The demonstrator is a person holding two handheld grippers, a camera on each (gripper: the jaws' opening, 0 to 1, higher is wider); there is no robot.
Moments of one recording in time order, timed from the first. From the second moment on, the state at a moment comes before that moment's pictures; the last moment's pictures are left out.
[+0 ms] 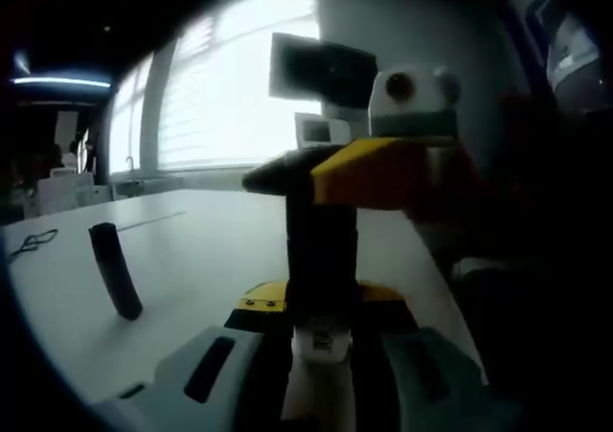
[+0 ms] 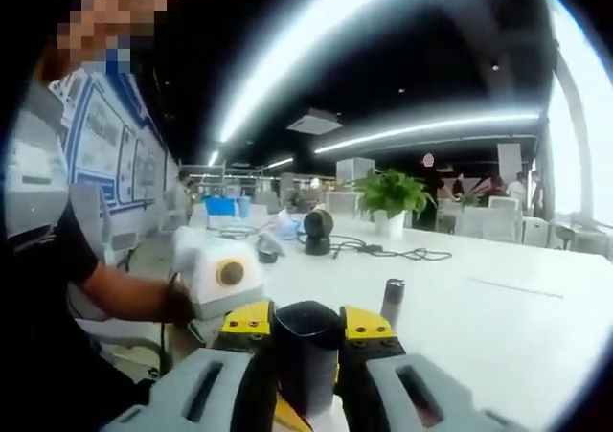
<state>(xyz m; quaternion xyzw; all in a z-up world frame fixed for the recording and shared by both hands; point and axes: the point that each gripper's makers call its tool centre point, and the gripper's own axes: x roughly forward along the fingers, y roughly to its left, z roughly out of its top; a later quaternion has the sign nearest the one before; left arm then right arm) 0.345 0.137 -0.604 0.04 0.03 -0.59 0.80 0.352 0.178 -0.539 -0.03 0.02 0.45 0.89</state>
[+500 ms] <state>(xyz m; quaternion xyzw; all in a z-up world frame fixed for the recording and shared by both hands) 0.344 0.139 -0.603 0.04 0.03 -0.59 0.80 0.354 0.175 -0.538 -0.03 0.02 0.42 0.91</state>
